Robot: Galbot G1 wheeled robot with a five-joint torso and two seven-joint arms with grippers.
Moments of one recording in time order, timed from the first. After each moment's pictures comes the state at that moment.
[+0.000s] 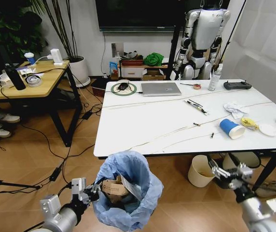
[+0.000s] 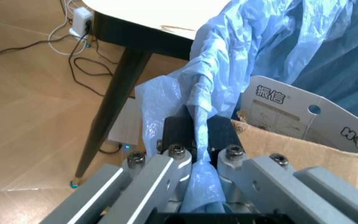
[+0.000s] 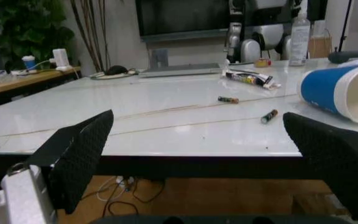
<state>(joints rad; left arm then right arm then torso) 1.84 -1.04 -0.54 -2.38 -0.90 0.38 -0.21 -1.70 1.27 0.82 1.90 0.54 0.27 -0.40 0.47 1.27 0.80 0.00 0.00</state>
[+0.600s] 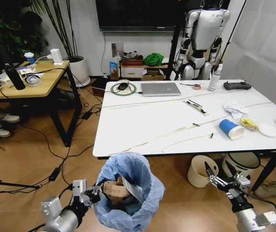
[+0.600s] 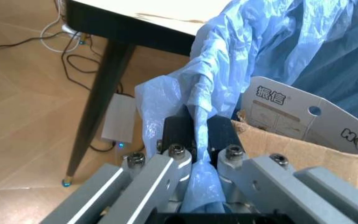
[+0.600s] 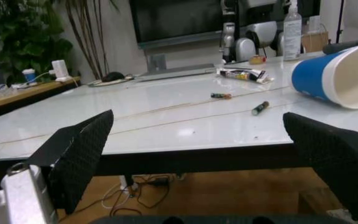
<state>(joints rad) 1.86 -1.04 -0.53 -2.39 -0.89 0.37 -0.20 -1.68 1.34 0.82 1.87 0.55 0.29 -0.45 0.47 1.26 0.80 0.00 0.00</state>
